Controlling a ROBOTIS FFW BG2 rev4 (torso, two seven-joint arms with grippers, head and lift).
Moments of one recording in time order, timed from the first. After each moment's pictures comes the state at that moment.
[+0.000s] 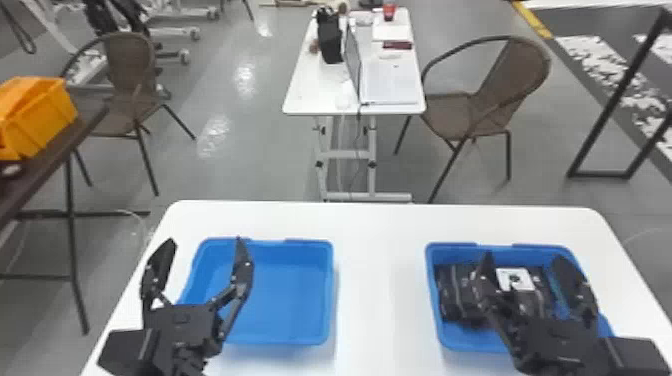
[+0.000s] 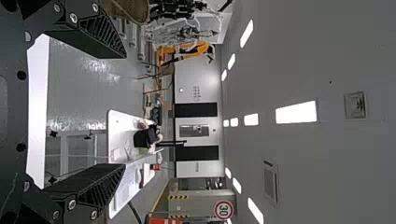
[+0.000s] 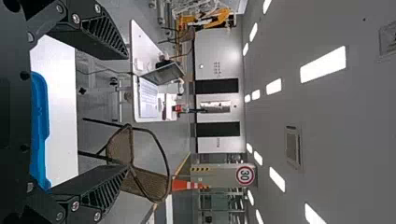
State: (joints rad) left arm 0.53 0.00 0.02 -1.86 -0.04 -0.39 0.08; right arm 0.49 -0.11 0.13 -1.80 -0.07 -0.33 -0.15
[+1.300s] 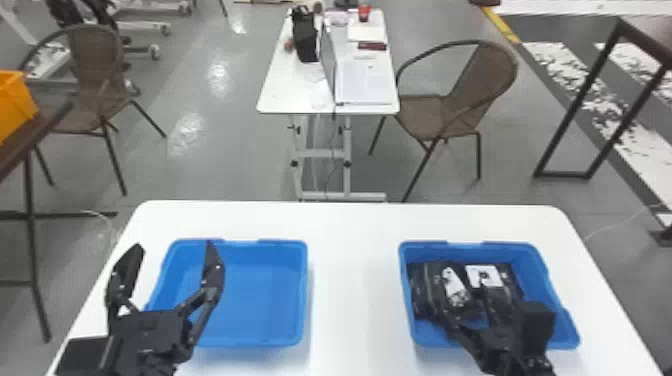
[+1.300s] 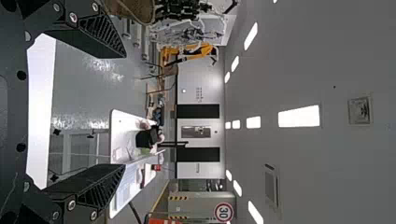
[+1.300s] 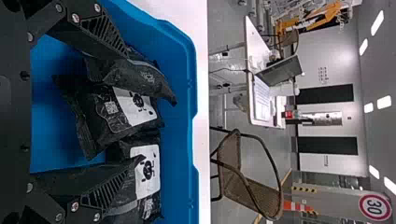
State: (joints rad) left arm 0.52 0.00 0.02 -1.84 -0.02 -0.40 0.08; right arm 0.16 -0.13 0.04 -1.22 -0.15 -0.10 0.11
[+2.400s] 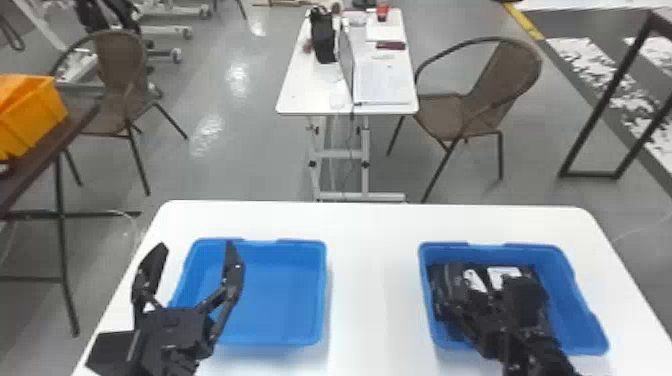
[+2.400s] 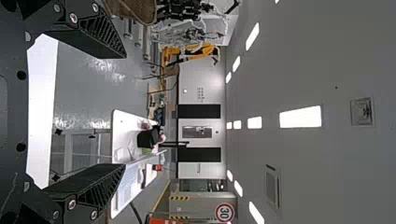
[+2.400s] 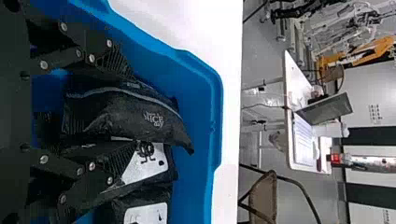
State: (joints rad) left arm 0.52 0.00 0.02 -1.83 -0.01 -0.40 0.07; right arm 0.01 -0.11 0.05 -1.12 -0.09 0.10 0.24
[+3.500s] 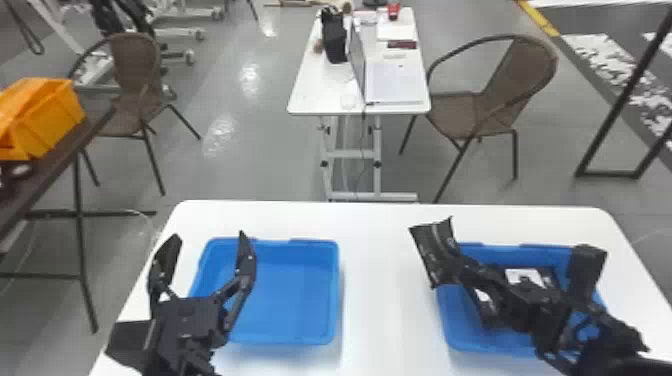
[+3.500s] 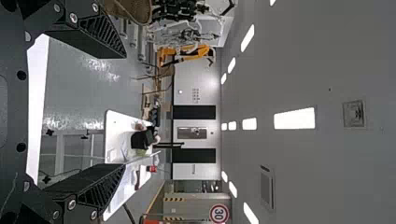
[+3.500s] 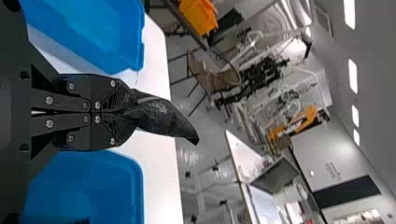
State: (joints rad) left arm 0.49 0.00 0.03 -1.83 -0.01 -0.41 0.07; right arm 0.06 -0.21 0.02 -1.42 -0.46 0.28 0.63
